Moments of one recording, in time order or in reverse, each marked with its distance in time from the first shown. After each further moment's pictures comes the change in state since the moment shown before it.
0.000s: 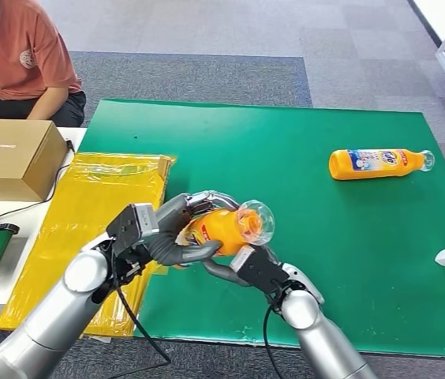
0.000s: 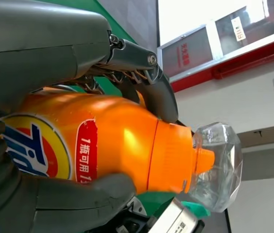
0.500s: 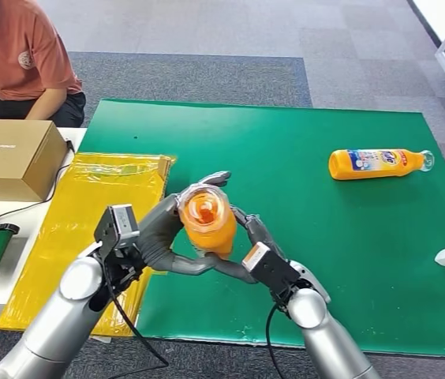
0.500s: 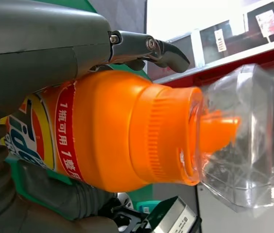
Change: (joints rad) left arm 0.067 -0.055 0.074 -0.048 0.007 -0.056 -0.028; right arm 0.010 -0.007 -0.013 -0.051 -0.015 0.019 -0.021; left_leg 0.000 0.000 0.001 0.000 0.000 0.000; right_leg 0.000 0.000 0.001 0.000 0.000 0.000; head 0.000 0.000
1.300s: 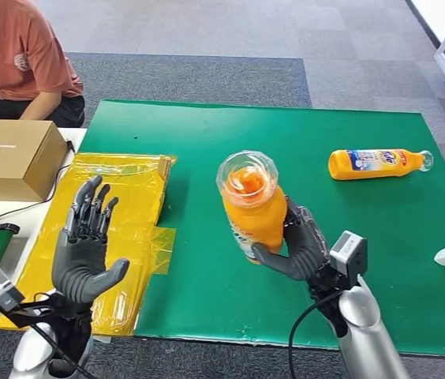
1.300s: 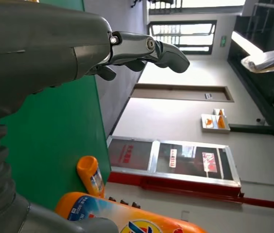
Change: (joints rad) left arm 0.434 -0.123 0.350 -0.240 0.010 0.196 -0.269; right arm 0.071 -0.073 -0.170 -0.216 -0.338 0.259 0.012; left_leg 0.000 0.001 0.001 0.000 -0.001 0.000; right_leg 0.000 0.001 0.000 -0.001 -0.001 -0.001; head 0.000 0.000
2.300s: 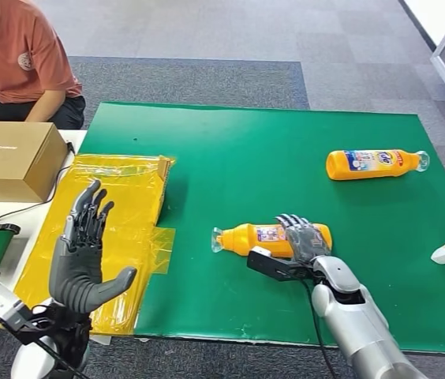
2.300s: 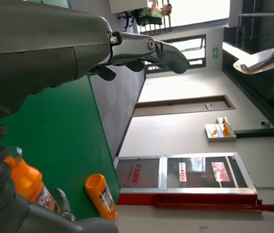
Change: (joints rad) left arm 0.061 -0.012 -0.015 -0.077 -0.169 0.070 -0.023; right arm -0.214 -0.011 0.050 0.653 1.162 -0.392 0.325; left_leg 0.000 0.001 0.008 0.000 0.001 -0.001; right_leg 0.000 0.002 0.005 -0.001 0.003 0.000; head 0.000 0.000
